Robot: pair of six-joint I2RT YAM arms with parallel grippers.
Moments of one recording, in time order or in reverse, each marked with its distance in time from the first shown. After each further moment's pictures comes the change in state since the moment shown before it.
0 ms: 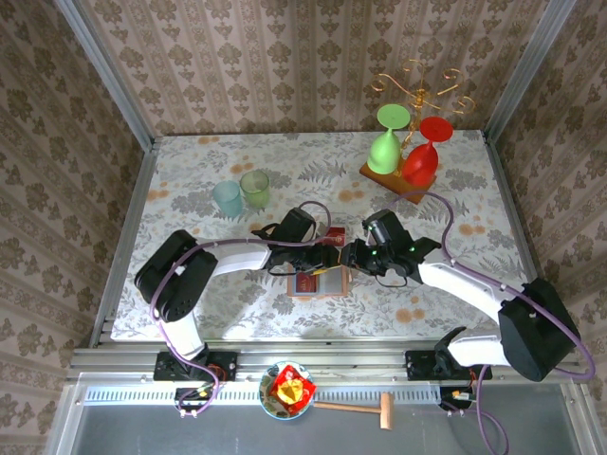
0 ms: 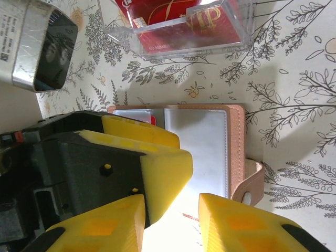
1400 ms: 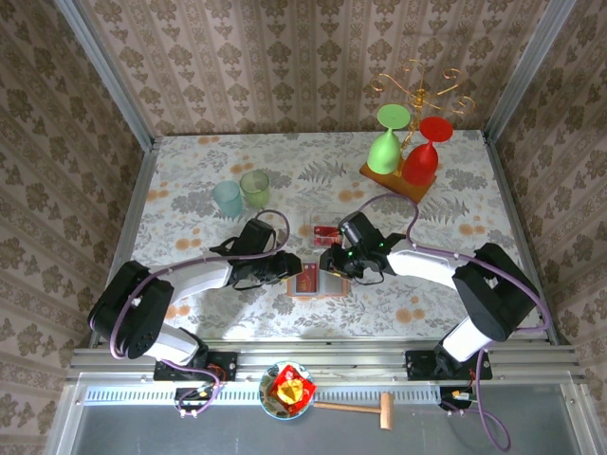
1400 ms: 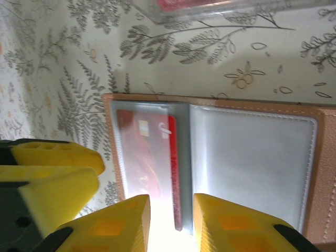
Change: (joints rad) left arm 0.158 -0.307 -0.296 -0.051 -0.045 0.032; right arm 0.097 0.264 0.099 0.115 -0.057 0.053
